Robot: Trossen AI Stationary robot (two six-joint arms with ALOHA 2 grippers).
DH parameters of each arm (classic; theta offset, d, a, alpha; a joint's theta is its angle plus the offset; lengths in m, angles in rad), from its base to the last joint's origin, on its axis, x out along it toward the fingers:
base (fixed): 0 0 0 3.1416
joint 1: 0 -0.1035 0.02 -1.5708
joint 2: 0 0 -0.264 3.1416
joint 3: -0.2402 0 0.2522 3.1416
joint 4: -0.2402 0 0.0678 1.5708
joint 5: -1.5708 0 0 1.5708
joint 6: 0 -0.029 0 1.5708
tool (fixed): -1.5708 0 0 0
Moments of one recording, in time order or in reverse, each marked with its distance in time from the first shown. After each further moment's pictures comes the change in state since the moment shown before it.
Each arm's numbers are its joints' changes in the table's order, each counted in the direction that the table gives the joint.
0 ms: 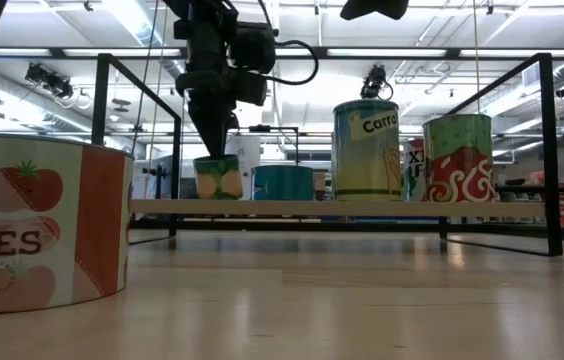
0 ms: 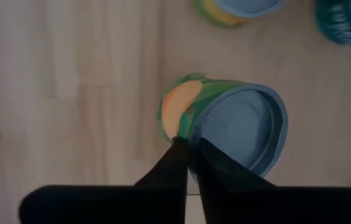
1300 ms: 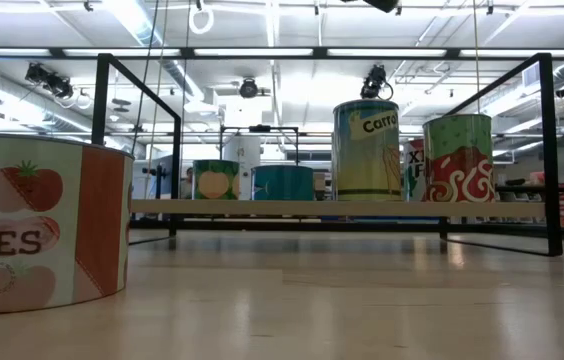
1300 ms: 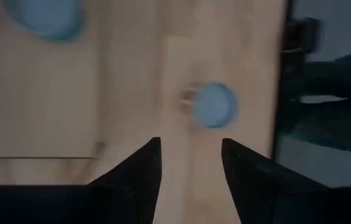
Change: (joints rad) left arm 0.695 0.145 -0.182 -0.142 -0.005 0.782; right arm -0.002 -0.001 0.000 0.028 -0.107 0.086
